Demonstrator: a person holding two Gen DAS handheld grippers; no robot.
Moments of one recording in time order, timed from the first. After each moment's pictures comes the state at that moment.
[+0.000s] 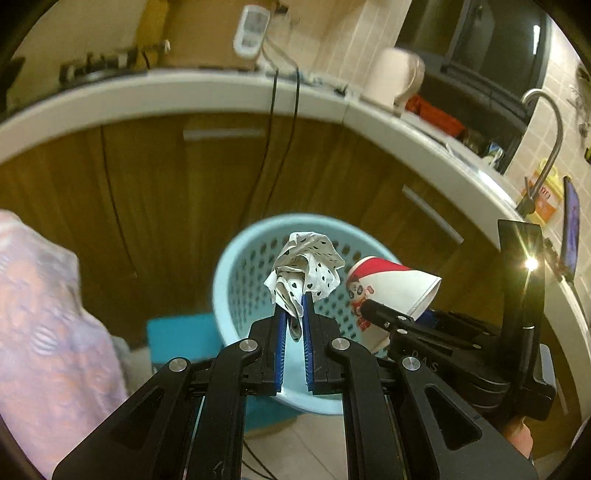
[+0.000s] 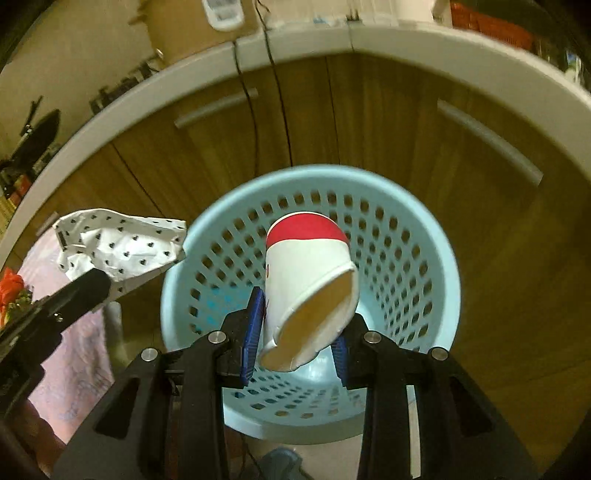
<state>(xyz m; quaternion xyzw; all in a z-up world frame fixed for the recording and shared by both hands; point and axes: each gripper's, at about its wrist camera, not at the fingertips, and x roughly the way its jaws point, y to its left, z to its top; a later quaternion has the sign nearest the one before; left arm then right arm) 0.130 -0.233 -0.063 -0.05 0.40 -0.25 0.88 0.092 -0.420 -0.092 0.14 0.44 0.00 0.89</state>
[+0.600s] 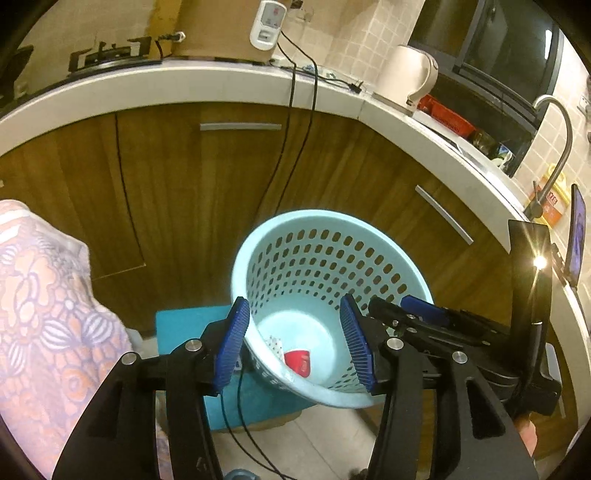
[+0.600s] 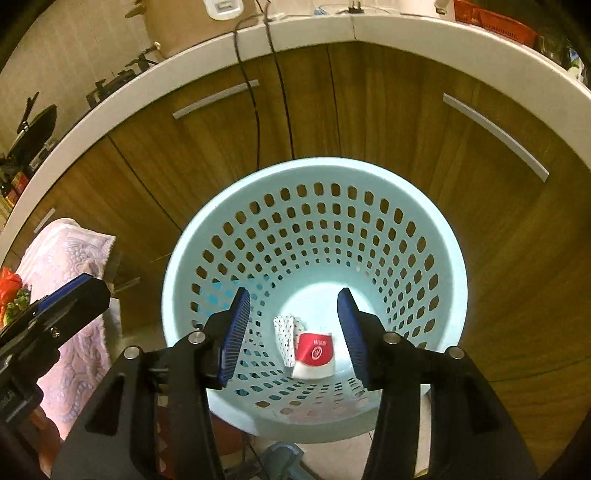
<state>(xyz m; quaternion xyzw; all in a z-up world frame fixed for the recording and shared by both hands) 0.128 -0.213 -0.055 -0.05 0.40 -0.23 0.89 0.099 -0.419 -0.084 0.14 0.45 0.01 0.88</state>
